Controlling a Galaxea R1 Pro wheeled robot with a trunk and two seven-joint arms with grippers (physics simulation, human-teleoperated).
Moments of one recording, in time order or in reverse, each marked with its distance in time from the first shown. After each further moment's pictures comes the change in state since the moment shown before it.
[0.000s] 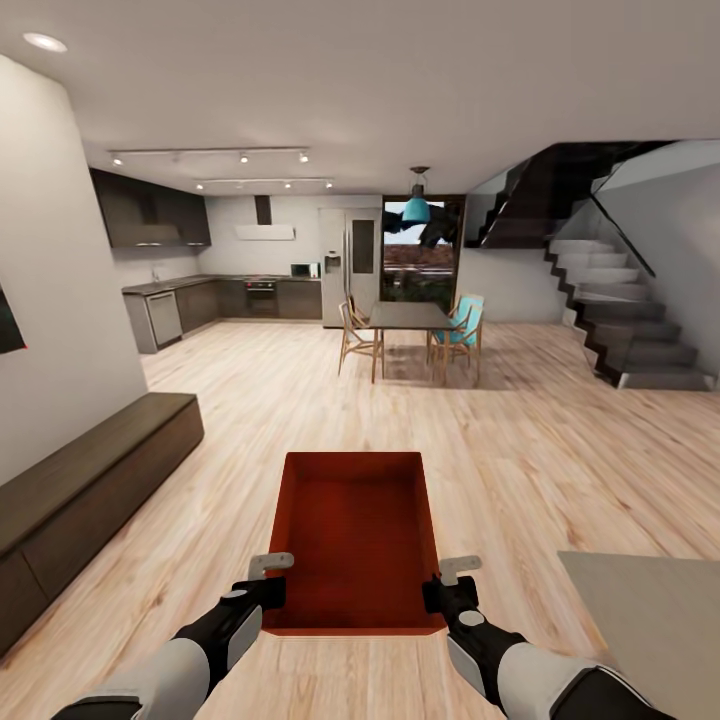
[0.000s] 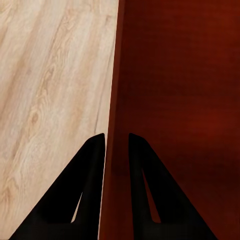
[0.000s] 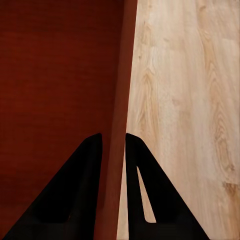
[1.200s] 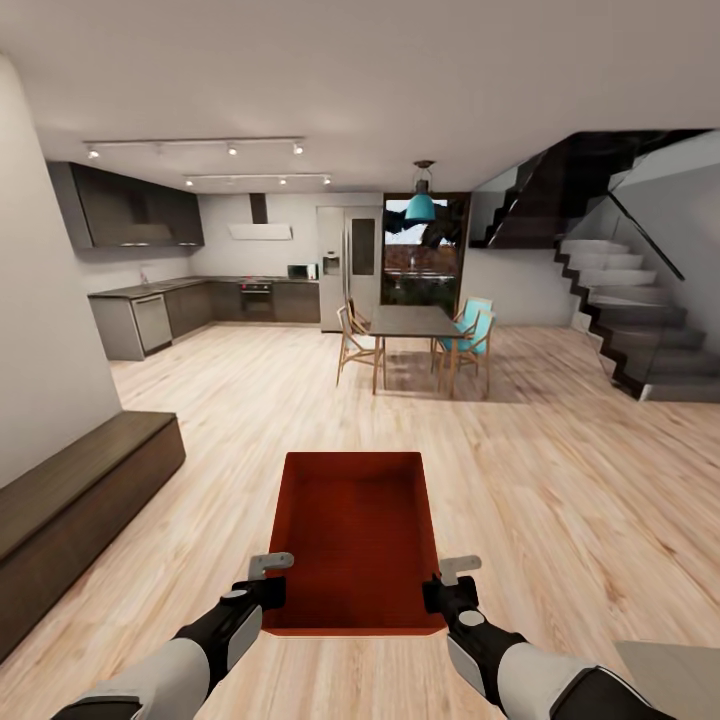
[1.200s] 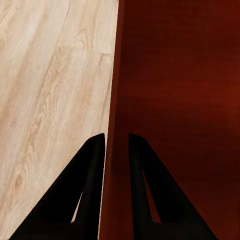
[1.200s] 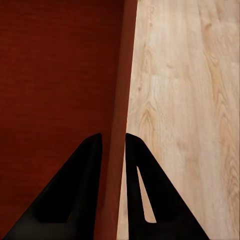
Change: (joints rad) left arm 0.000 0.000 0.000 0.000 0.000 0.000 0.000; right arm 0.000 0.000 0.000 0.000 0.000 0.000 0.000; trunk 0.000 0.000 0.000
